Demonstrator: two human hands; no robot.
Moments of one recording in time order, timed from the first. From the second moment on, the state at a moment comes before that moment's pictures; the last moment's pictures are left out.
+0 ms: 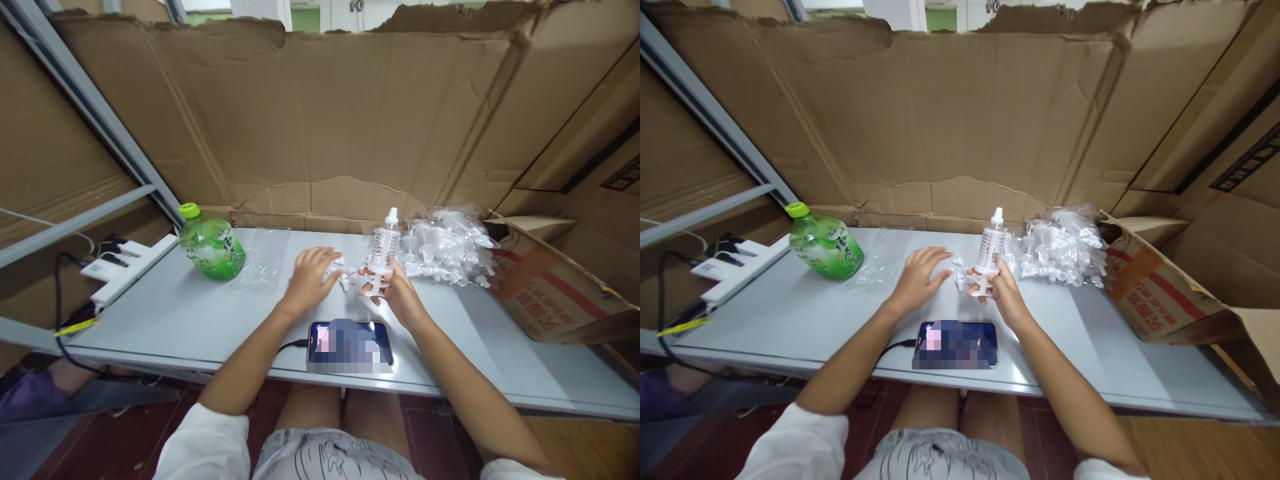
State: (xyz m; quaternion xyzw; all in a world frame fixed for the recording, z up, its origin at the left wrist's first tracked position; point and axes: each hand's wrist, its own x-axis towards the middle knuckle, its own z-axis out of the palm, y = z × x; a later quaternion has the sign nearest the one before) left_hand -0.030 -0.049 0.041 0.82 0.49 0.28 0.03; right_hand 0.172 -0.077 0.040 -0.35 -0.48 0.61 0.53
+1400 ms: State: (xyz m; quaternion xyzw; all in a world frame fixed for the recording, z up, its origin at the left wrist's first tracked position) left_hand -0.113 -0.067 0.037 0.79 0.60 0.03 0.14; right_hand 0.184 -0.084 0.043 -0.49 -0.71 0.36 0.36
